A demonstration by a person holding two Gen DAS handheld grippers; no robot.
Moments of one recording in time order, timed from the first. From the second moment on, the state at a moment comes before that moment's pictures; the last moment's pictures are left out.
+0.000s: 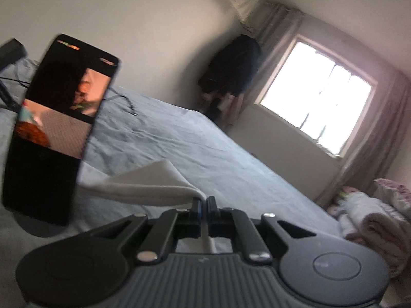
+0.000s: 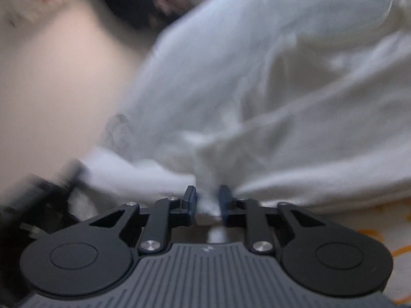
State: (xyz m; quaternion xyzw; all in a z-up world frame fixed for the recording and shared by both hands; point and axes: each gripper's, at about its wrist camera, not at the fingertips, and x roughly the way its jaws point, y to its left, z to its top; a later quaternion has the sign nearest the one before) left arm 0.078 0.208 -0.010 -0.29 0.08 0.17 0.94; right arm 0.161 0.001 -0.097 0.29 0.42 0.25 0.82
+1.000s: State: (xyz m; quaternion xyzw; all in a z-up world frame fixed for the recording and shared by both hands) left arm 0.091 0.164 -0.027 -0.32 0.29 -0.15 0.89; right arm 0.083 -0.209 -0.060 0.47 0.37 0.16 0.79
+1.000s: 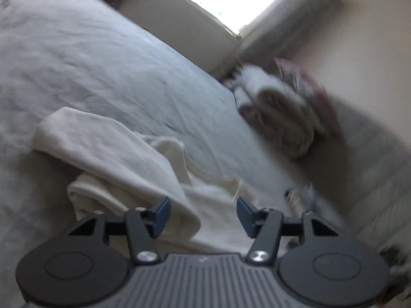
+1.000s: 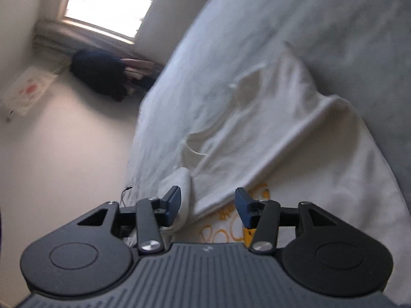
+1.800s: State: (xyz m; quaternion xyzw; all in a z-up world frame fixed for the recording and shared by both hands) left arm 0.093 0.213 -0.061 -0.49 0.18 0.04 0.85; right arm 0.083 -0.227 -0.059 0.50 0.35 0.16 0.78
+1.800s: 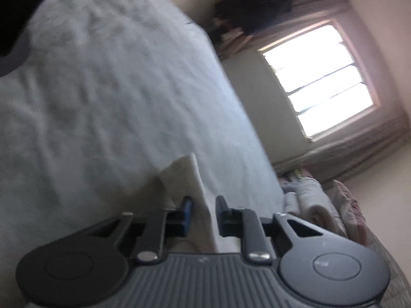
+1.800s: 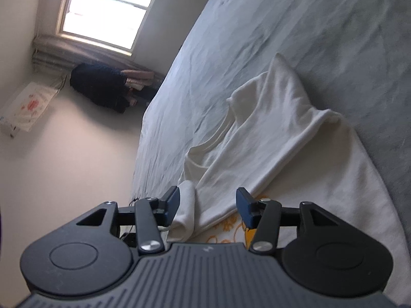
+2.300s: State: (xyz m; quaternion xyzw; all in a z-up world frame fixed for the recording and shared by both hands) left arm 0.096 0.087 -0.007 -0.34 0.19 -0.15 0.91; right arm 0.076 -0.249 -0.075 0.57 0.32 0.15 0.74
